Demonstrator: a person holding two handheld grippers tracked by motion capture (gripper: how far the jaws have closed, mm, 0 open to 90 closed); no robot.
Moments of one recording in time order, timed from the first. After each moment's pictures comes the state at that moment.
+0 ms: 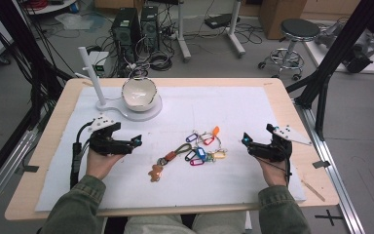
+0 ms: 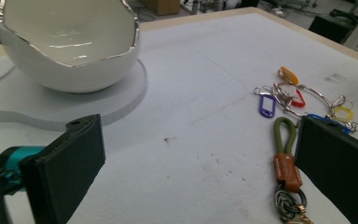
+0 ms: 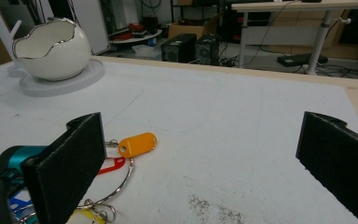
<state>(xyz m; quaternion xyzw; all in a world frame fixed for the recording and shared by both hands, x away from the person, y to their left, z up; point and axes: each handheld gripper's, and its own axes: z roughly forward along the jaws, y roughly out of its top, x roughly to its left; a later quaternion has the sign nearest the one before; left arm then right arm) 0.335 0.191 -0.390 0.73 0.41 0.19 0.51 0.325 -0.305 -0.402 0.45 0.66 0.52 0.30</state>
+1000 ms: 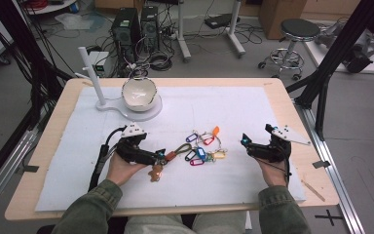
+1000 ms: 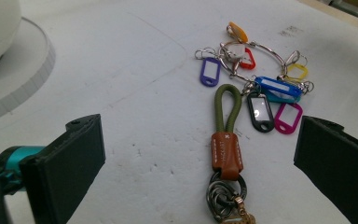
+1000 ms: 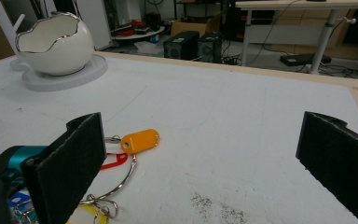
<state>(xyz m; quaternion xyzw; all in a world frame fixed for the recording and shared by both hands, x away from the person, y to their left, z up) 0.334 0.133 -0.409 0.79 0.36 0.13 0.48 0.325 -0.303 -0.403 0.44 0.67 0.52 0.30</state>
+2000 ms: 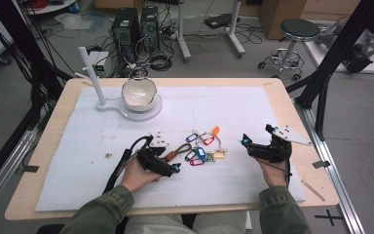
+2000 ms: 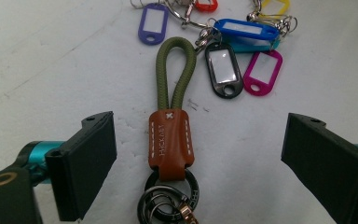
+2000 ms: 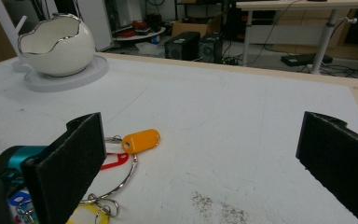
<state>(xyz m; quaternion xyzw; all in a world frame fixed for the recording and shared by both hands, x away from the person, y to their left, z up) 0.330 0.083 -0.435 0.86 0.31 0.10 0.40 0.324 -0.305 -0.403 0.44 0.67 0.52 0.30</state>
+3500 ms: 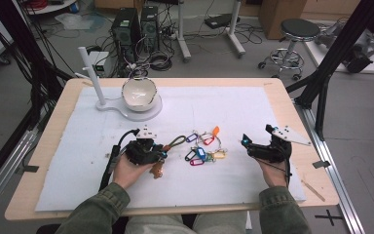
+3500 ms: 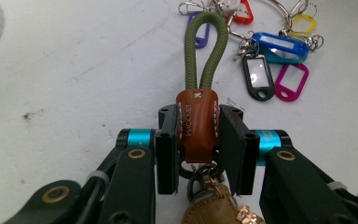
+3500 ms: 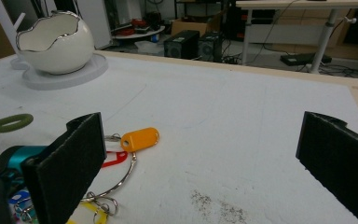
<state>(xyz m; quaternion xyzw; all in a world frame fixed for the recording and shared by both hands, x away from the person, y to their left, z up) 0.337 0.115 -0.417 0.83 0.36 0.11 0.42 0.324 -0.304 -0.404 0.44 0.67 0.52 0.30</state>
